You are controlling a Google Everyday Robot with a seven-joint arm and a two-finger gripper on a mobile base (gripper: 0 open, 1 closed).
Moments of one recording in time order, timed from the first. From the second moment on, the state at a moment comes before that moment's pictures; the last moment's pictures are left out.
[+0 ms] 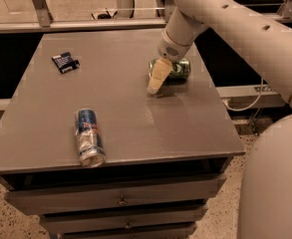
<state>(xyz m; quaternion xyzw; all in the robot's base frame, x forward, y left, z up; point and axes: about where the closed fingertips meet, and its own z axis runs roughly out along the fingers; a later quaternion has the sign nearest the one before) 0.693 -0.065 0.841 -0.58 0.78 0.05 0.22</state>
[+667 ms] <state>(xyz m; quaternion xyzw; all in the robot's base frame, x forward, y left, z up) 0.702 -0.068 0.846 -0.58 0.79 0.05 0.21</state>
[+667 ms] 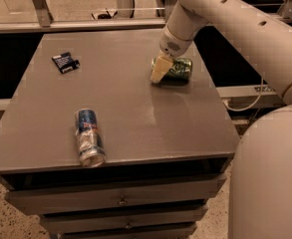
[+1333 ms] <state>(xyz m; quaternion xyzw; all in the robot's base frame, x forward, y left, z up) 0.686 -0.075 0.921 -0.57 0.75 0.12 0.30</state>
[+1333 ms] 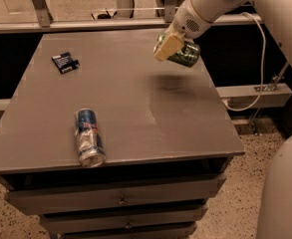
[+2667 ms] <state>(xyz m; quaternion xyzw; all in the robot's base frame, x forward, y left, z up) 0.647 -0.072 0.958 -0.44 0.54 0.47 0.53</state>
